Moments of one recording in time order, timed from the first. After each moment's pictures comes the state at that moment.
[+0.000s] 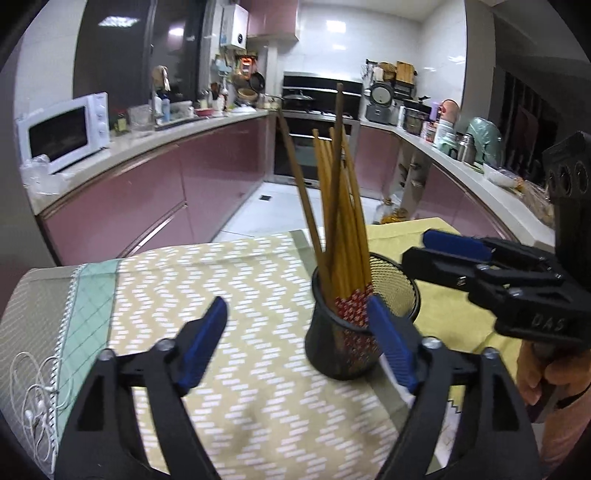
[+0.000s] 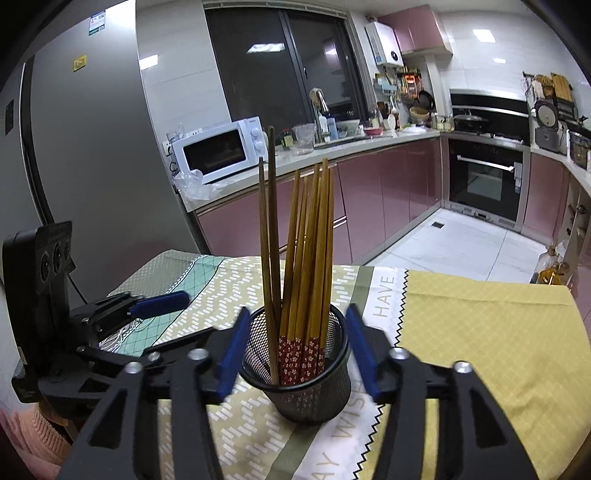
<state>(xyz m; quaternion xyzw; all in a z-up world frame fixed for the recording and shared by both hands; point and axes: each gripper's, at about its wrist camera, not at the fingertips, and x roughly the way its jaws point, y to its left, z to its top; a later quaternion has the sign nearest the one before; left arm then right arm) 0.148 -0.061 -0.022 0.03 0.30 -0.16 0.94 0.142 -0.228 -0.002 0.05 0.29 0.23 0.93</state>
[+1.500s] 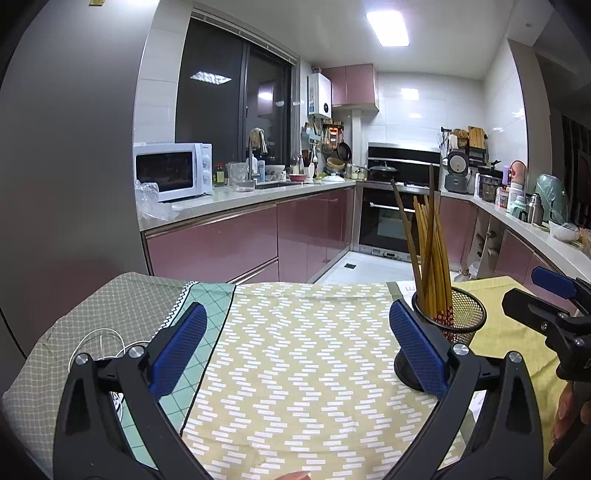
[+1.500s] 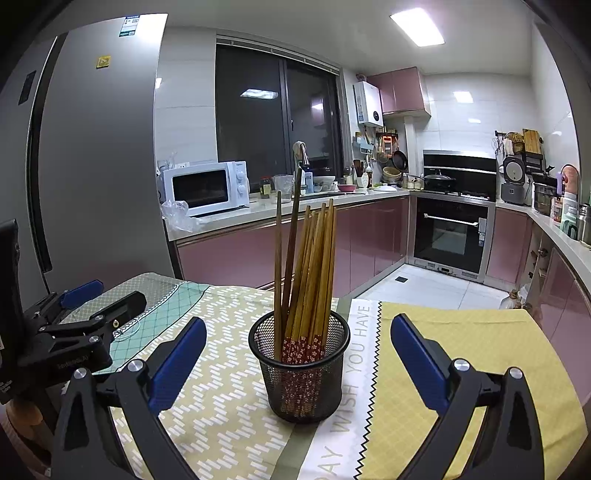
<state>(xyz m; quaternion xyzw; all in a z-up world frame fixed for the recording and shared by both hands) 0.060 -0.006 -0.005 0.00 0.15 0.01 0.99 0.077 -0.208 -0.006 0.02 0.18 0.16 0.97</state>
